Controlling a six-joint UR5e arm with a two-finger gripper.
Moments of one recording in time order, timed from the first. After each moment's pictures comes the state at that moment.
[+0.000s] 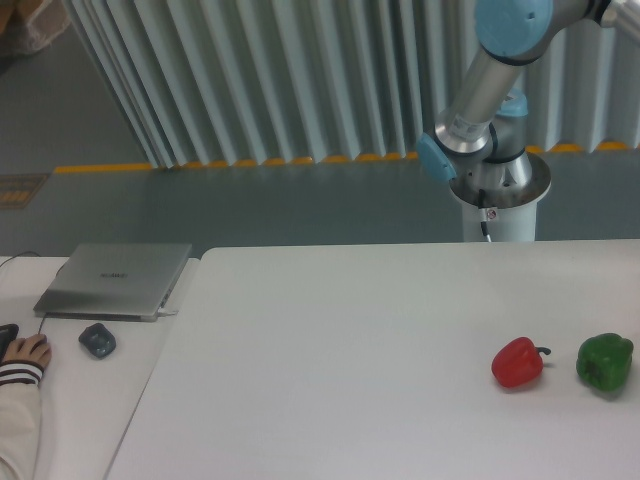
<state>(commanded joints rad) 2.85 -2.11 -1.43 -0.99 1.68 1.86</state>
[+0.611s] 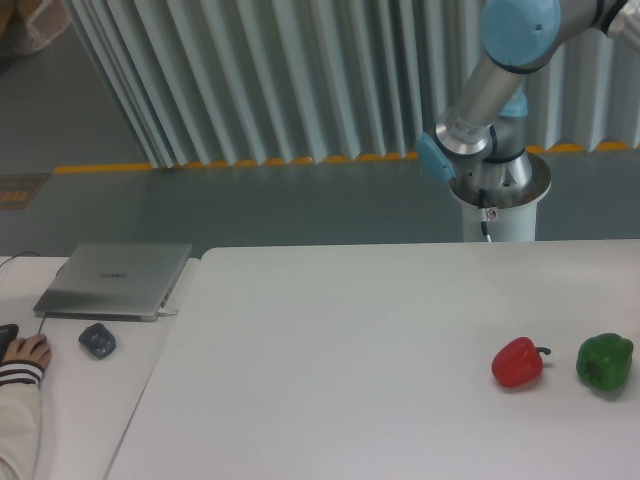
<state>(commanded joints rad) 2.84 -2.13 -1.42 -0.98 1.67 1.81</state>
